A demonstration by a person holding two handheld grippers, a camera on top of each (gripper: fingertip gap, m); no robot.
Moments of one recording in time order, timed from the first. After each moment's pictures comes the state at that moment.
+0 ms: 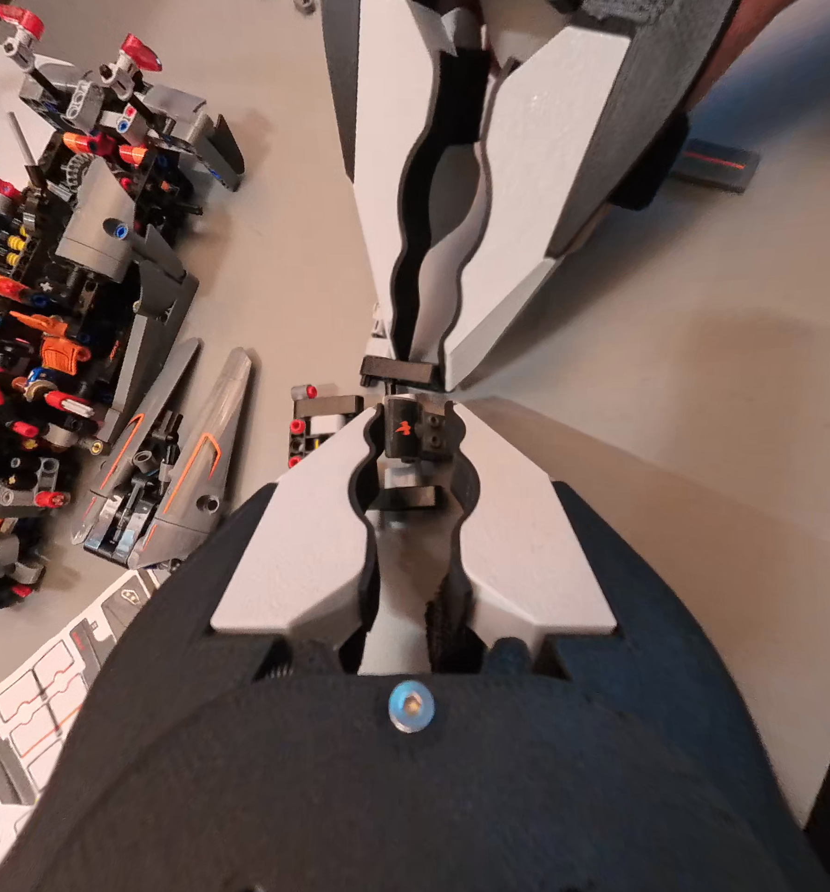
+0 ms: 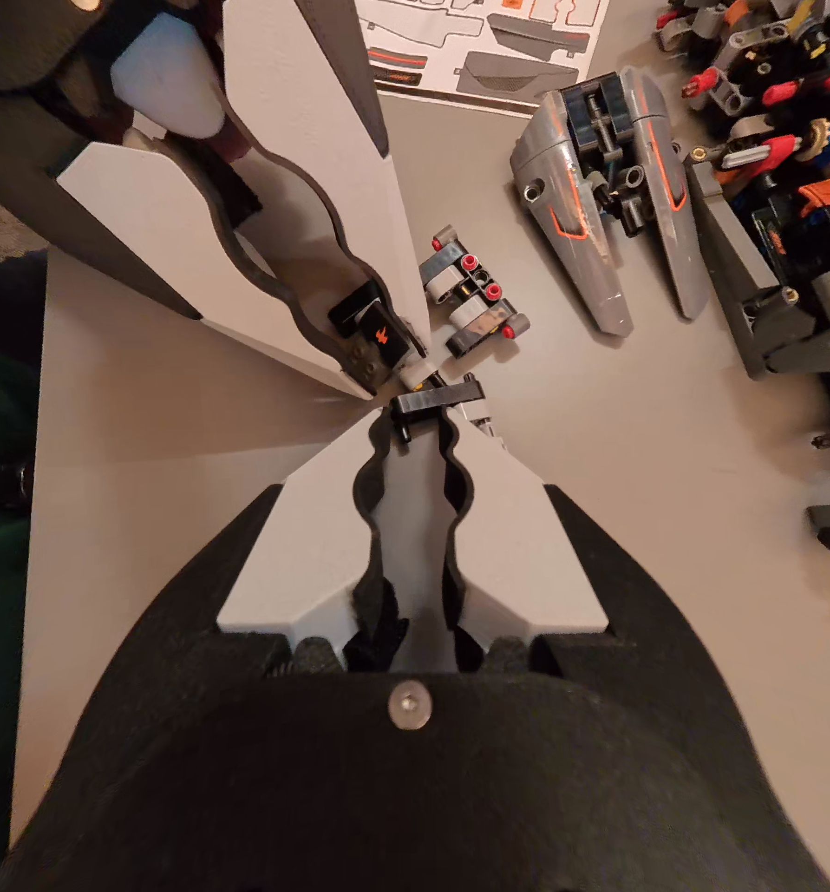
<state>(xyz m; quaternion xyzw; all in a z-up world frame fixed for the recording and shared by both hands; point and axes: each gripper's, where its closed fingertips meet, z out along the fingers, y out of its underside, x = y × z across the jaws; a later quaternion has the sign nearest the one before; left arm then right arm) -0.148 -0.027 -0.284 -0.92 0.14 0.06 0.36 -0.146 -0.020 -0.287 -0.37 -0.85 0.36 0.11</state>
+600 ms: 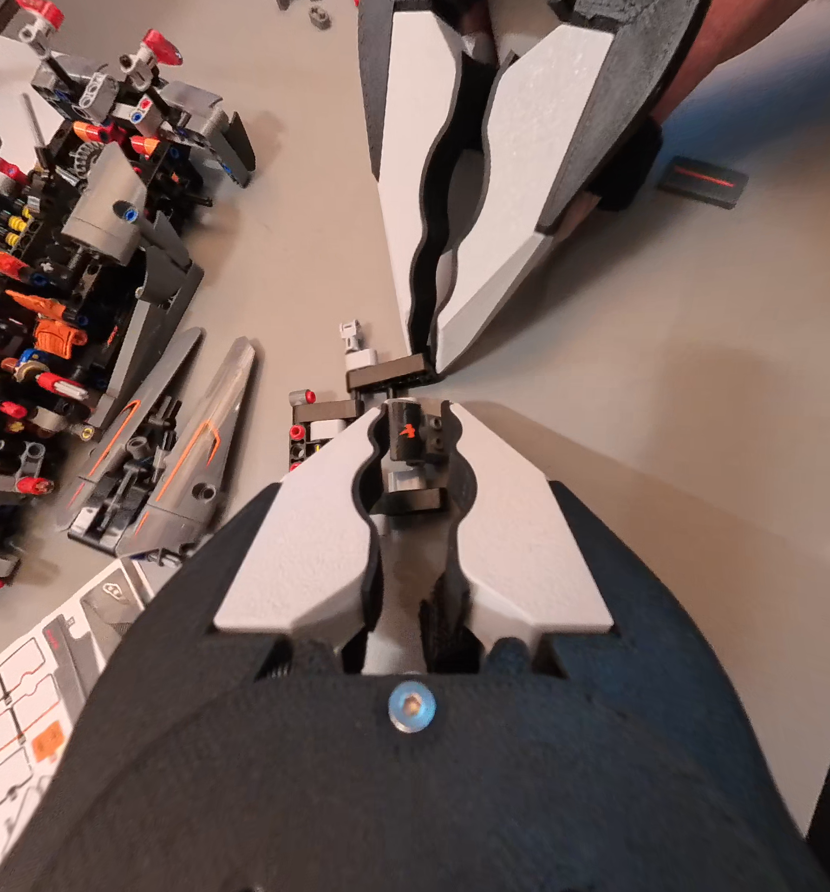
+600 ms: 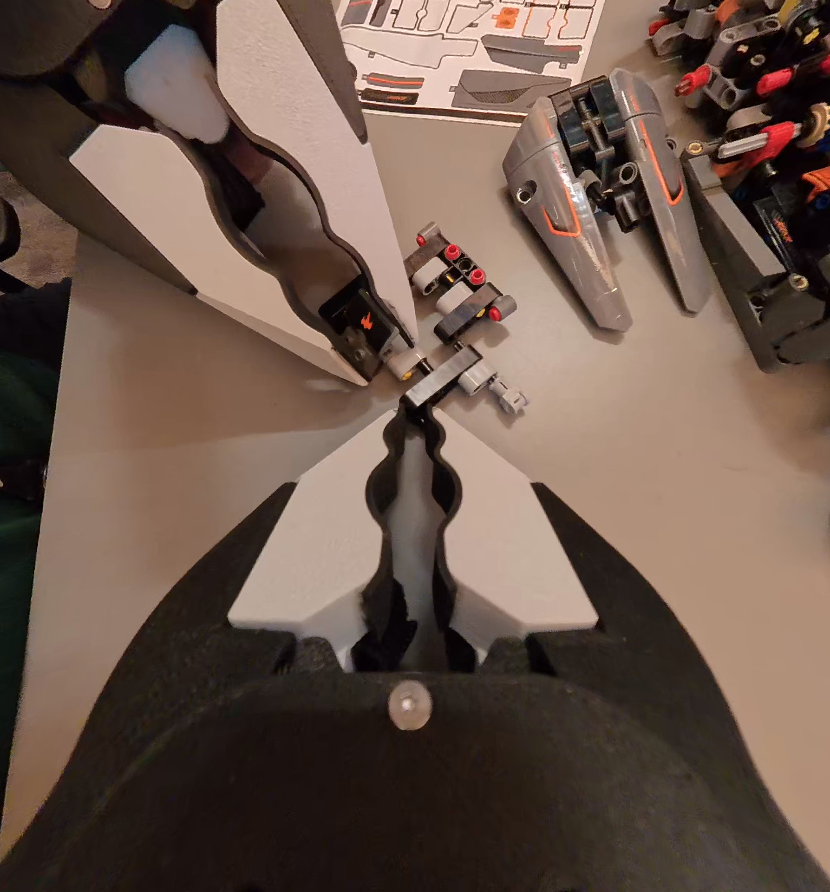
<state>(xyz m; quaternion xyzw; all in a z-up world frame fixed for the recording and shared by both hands) -0.152 -0.030 -0.283 -0.91 0.12 0.03 0.38 -0.147 -0.019 -0.288 -0.37 -0.84 0.39 0.09</state>
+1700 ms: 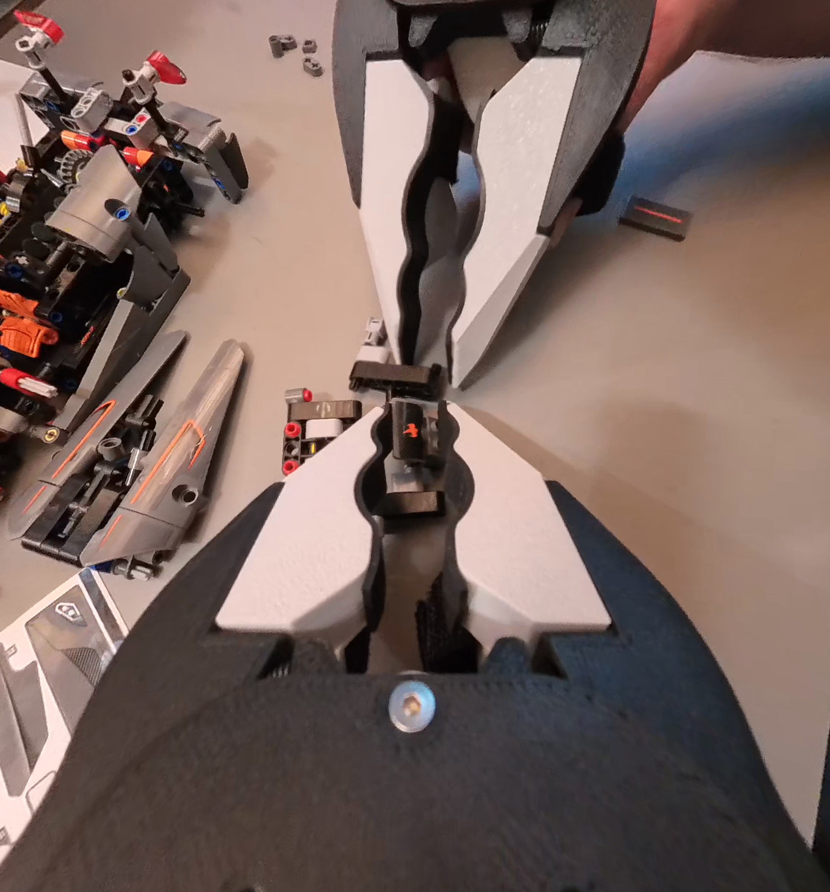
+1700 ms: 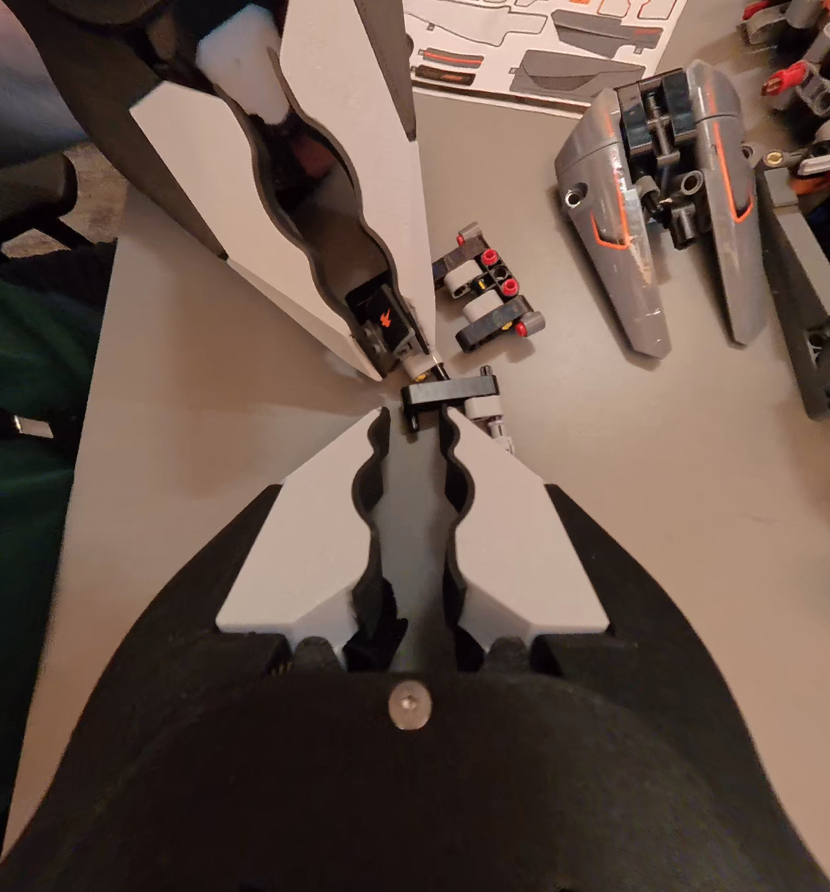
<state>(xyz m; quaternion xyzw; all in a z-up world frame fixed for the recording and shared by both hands) -0.150 -0.032 -0.282 -0.90 0.12 -0.02 0.43 -0.144 -0.025 -0.289 -0.33 -0.86 0.39 0.04</state>
